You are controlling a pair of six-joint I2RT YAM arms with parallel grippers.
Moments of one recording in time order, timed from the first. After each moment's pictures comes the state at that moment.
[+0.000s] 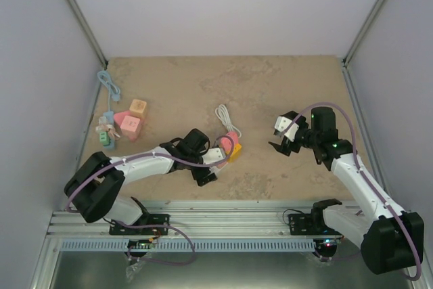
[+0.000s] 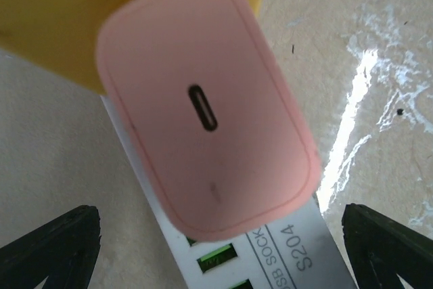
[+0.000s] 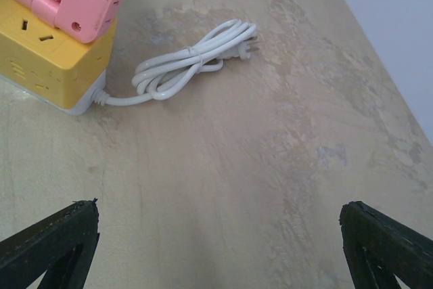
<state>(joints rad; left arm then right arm) -0.76 1.42 0.64 -0.28 0.23 0.42 0.22 1.01 0.66 -0.33 -0.50 -0.93</state>
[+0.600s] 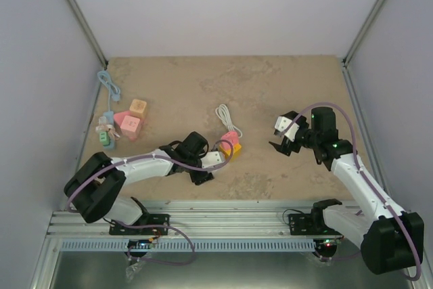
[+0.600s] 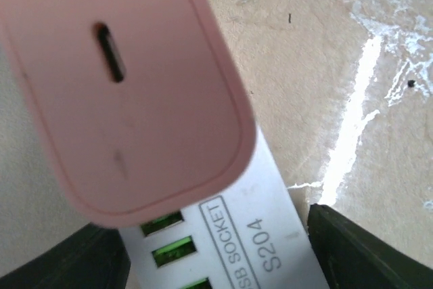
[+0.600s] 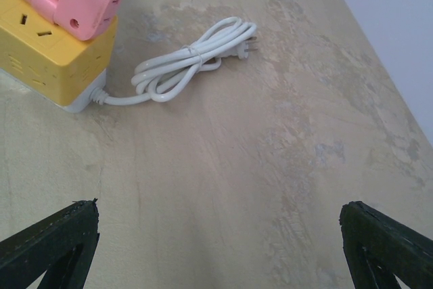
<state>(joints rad) -0.77 1.42 0.60 -0.25 0.20 0.44 0.22 1.01 0.66 -0.33 -0.49 -0.93</state>
